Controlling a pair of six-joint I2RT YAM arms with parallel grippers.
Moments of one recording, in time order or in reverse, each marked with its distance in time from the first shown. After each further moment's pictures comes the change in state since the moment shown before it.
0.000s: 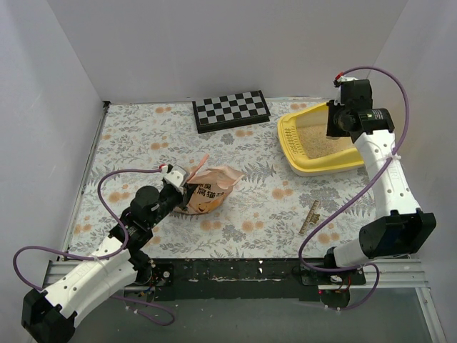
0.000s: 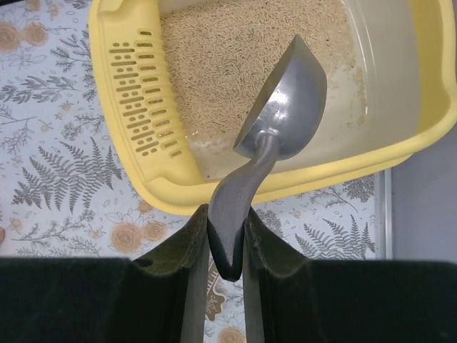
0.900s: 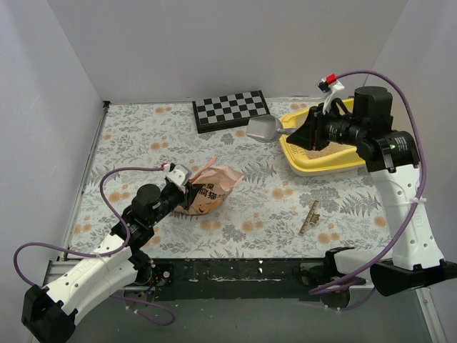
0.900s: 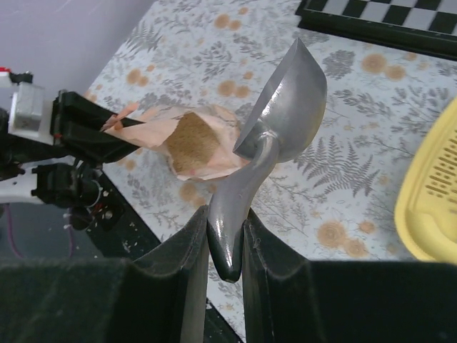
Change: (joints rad) left arm 0.000 0.037 0.009 0.035 0.050 -0.006; right arm 0.115 -0.264 0.016 0.001 -0.755 0.026
